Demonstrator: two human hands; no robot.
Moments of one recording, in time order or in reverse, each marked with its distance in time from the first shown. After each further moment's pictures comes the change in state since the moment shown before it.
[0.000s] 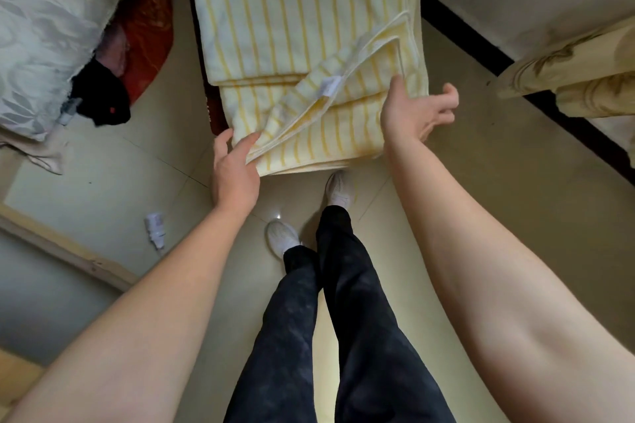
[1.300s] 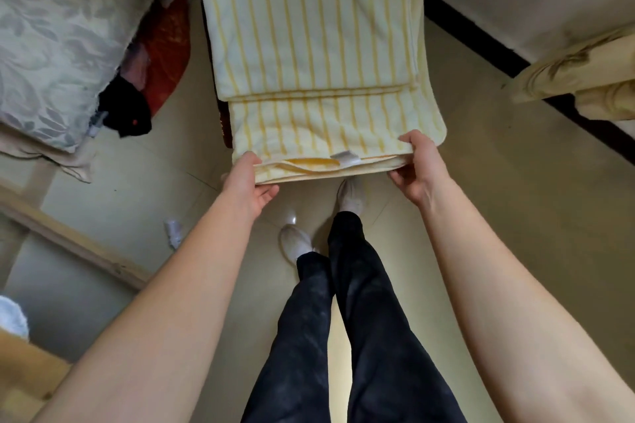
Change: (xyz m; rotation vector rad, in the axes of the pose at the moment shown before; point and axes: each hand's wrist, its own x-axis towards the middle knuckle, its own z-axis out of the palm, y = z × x) left_hand 0.019 0.030 -0.018 -0.940 -0.152 -0.953; right_hand 0.012 0.039 -0.050 0.319 -0.543 0.533
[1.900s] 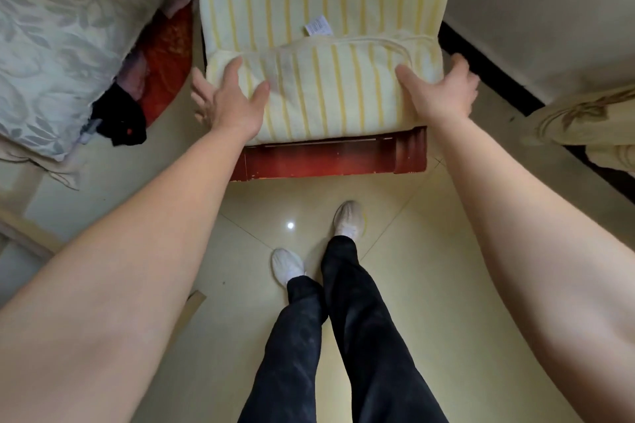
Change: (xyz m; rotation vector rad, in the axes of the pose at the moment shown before) left_hand 0.050 0.129 0.079 0.960 0.338 0.761; right_hand 0.063 -0.133 0.085 -0.895 0.288 -0.638
